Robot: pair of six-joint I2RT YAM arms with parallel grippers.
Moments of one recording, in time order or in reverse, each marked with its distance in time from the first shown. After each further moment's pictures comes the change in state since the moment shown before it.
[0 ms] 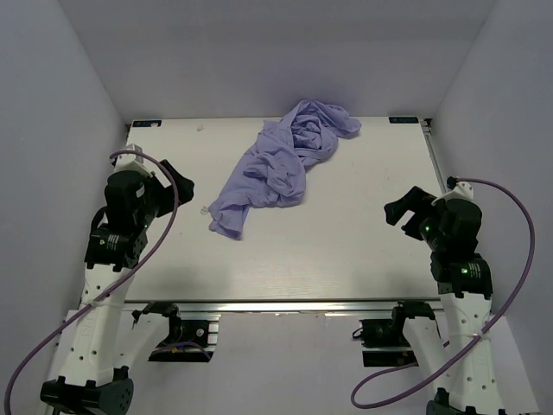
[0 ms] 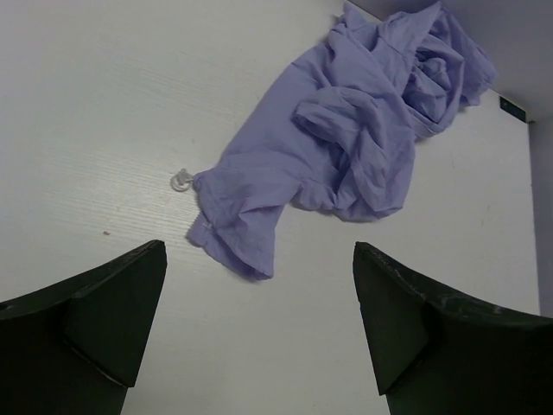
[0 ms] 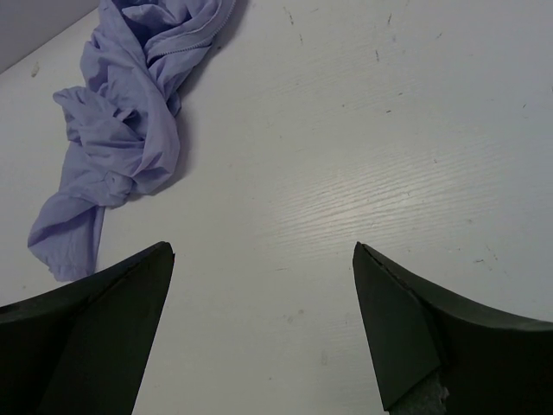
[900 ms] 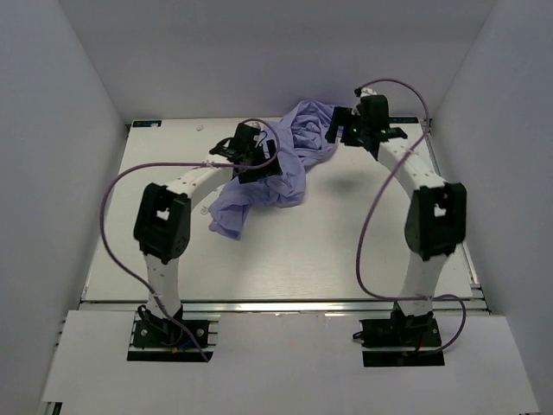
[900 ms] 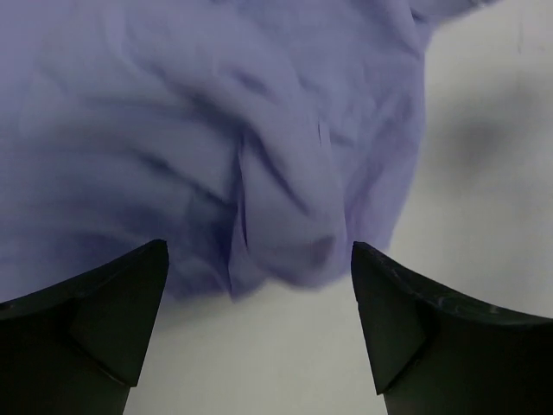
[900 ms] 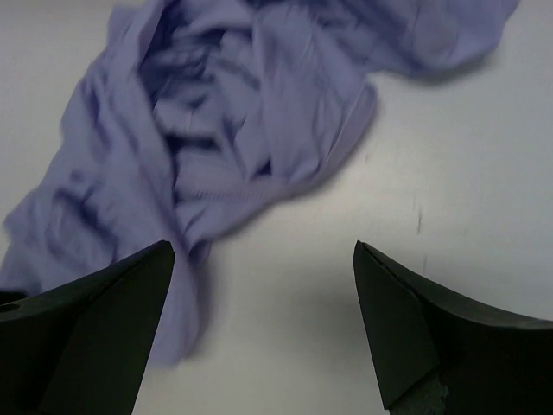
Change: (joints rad) left arm -0.345 1.098 0.446 0.280 0.127 -0.067; right arm 0.251 1.184 0.674 0.380 -0.026 -0.157
